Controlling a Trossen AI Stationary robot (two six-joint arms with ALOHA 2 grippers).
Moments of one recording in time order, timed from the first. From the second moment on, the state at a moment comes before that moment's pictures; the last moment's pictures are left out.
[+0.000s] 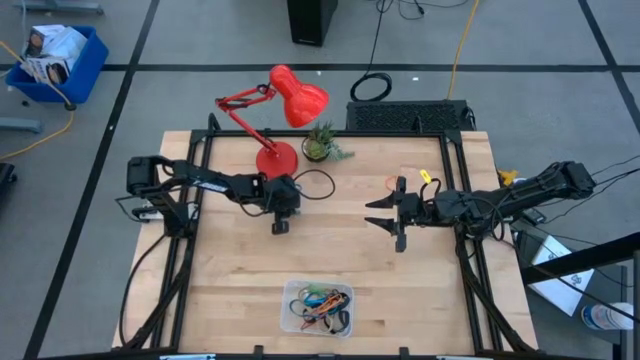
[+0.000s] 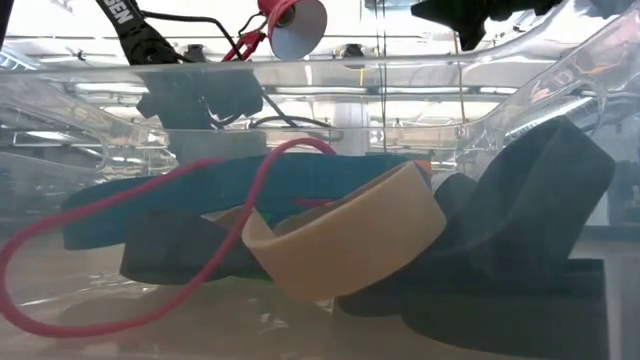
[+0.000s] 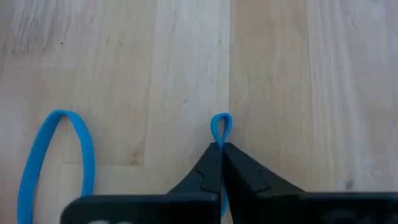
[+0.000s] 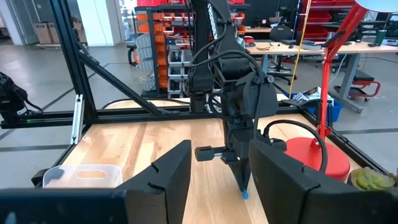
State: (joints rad) left arm 0.22 1.69 0.75 -0.11 0.09 0.17; right arm 0.23 0.95 0.57 0.29 0.31 0.06
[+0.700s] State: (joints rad) left arm 0.18 1.47 0.74 -0.12 0.09 0.10; right arm 0.24 0.95 0.57 0.28 0.31 0.06
